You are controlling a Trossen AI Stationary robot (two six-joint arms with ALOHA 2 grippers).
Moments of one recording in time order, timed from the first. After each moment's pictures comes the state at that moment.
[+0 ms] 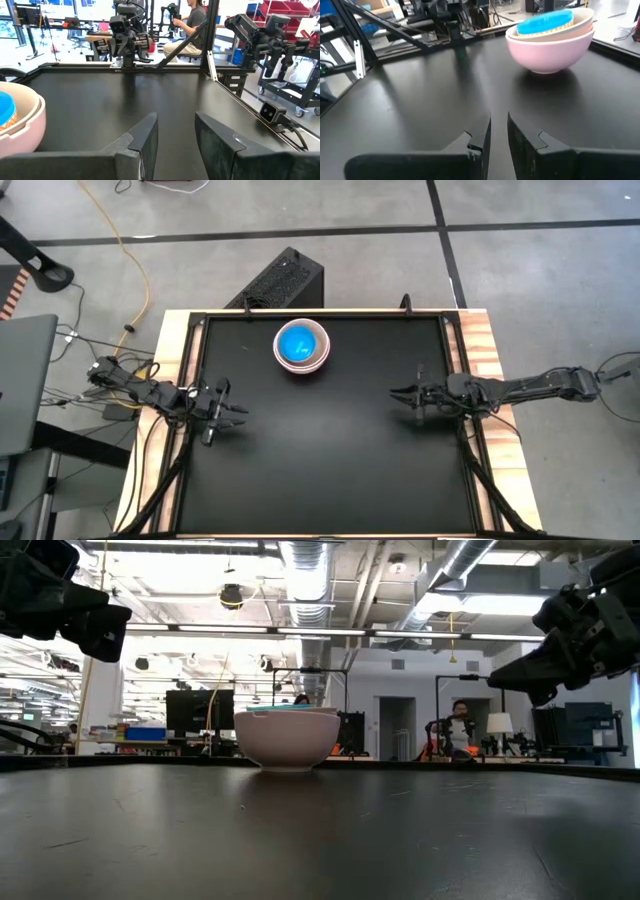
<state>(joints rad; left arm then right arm) -0.42 0.02 0.01 0.06 -0.28 -0.05 0.02 0.40 0.01 0.19 0.16 0.23</state>
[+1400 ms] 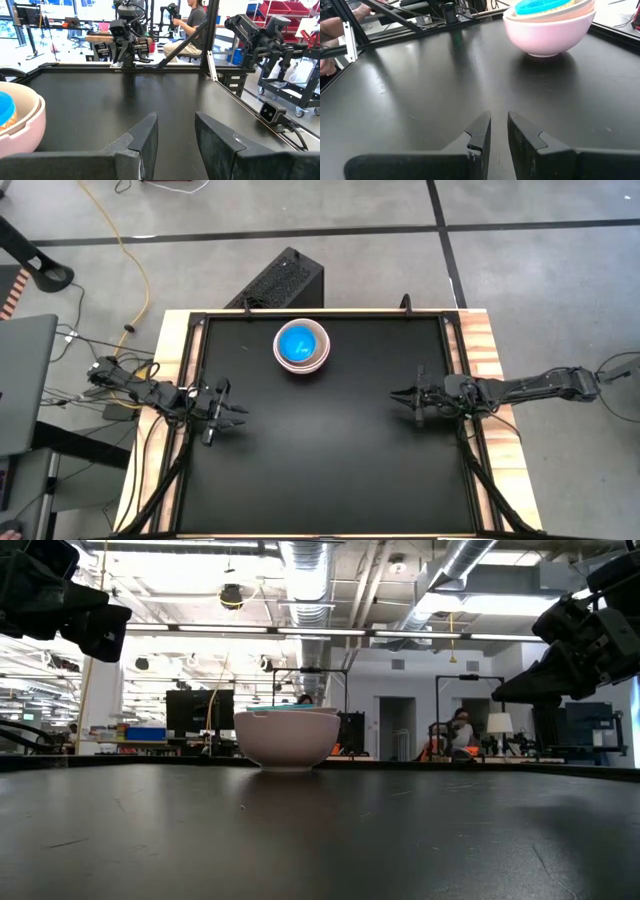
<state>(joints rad) -0.42 0.02 0.01 0.06 -0.28 -0.05 0.02 0.40 0.01 0.11 0.16 0.23</state>
